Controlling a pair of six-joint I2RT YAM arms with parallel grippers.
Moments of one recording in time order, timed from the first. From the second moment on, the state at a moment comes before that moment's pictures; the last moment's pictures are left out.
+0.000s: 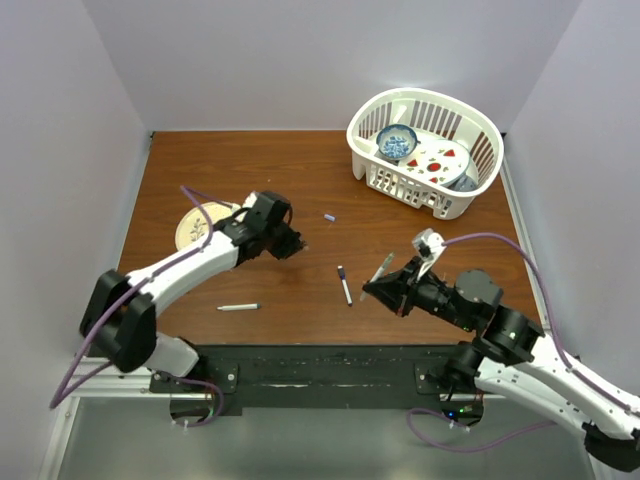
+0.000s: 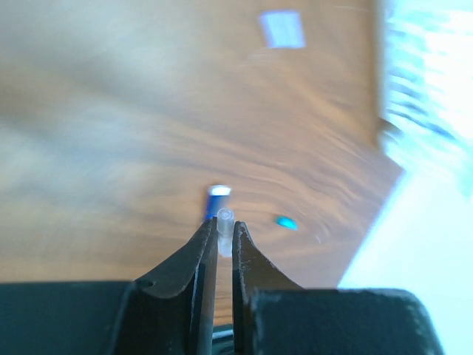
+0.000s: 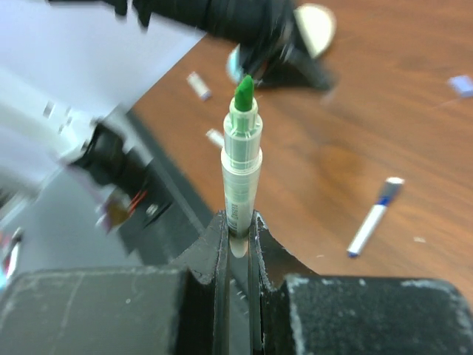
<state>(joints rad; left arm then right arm) -0.62 1.46 1.02 -0.50 -0.09 -1.39 0.92 0.47 0.61 -0.29 -0.04 0.45</state>
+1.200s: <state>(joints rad) -0.62 1.07 0.54 0.81 0.80 -0.70 0.92 1.01 0.51 0.27 -0.55 0.55</state>
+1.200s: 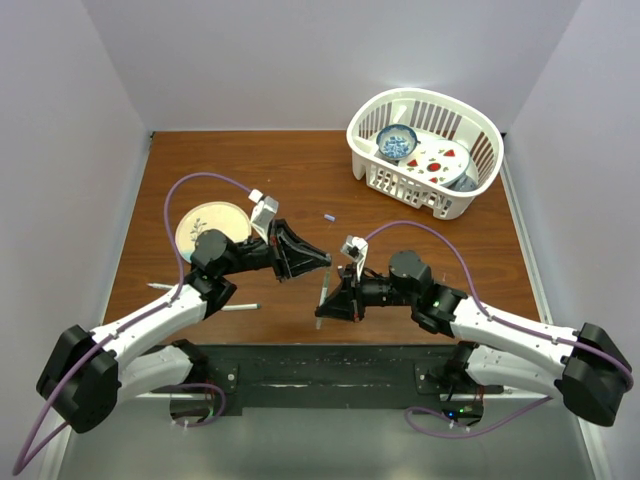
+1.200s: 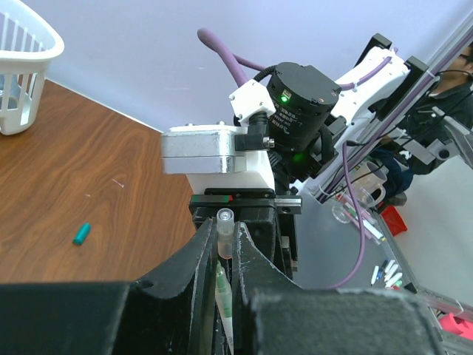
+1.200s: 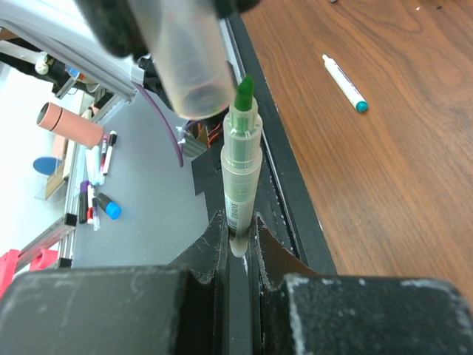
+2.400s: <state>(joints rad) -0.62 1.04 0.59 0.66 0.77 -0.65 0.92 1.02 0.50 0.30 -0.57 0.58</state>
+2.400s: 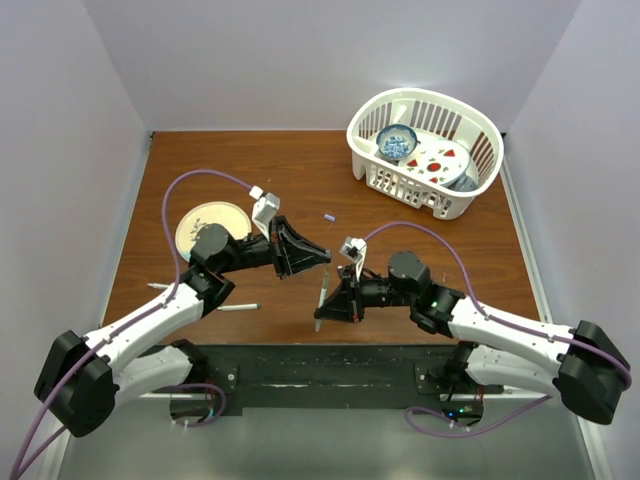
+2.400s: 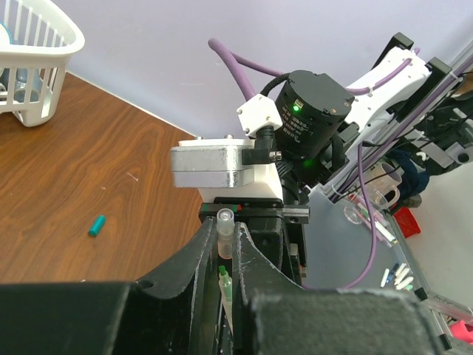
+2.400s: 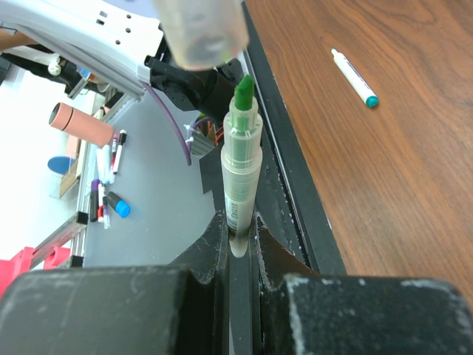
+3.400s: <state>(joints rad) -0.62 1.07 0.67 0.39 0.87 -0.52 0.92 1.01 0.52 0.22 -0.54 0.56</state>
